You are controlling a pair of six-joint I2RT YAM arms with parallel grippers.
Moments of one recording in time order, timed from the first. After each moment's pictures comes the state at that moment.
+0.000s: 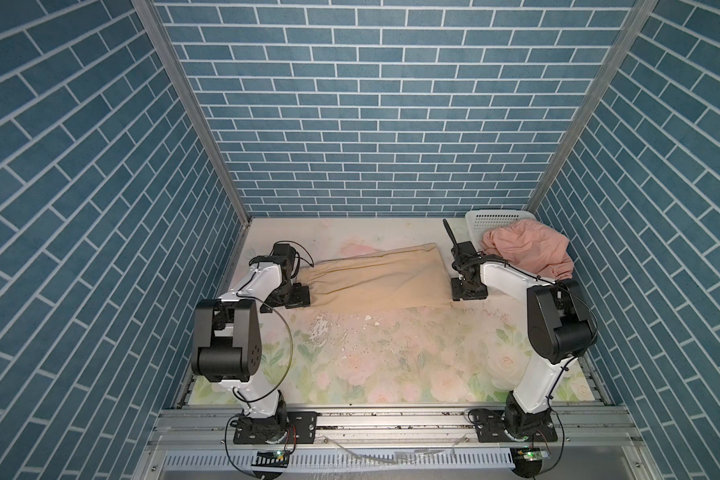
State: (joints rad) left arm -0.02 1.68 1.16 -0.92 -0.09 -0.22; right arm 0.33 1.82 1.20 -0.71 0.20 0.23
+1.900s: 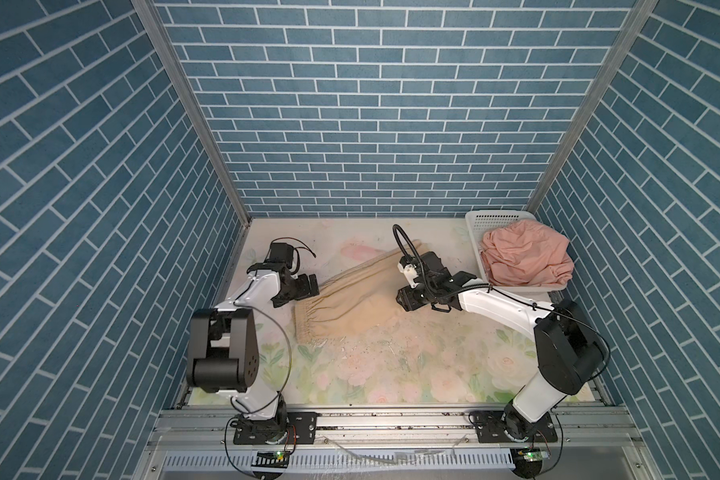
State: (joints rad) left arm -0.01 1.51 1.07 -0.66 0.10 -0.29; right arm 0.74 1.64 1.13 -0.42 -0.10 0.14
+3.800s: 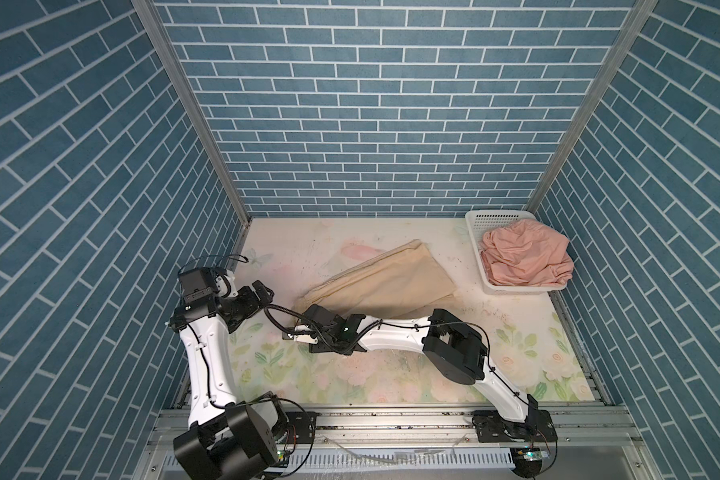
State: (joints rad) left arm 0.51 1.09 0.97 -0.93 0.48 -0.20; right arm 1.27 2.33 1.74 -0.24 0.15 -0.56
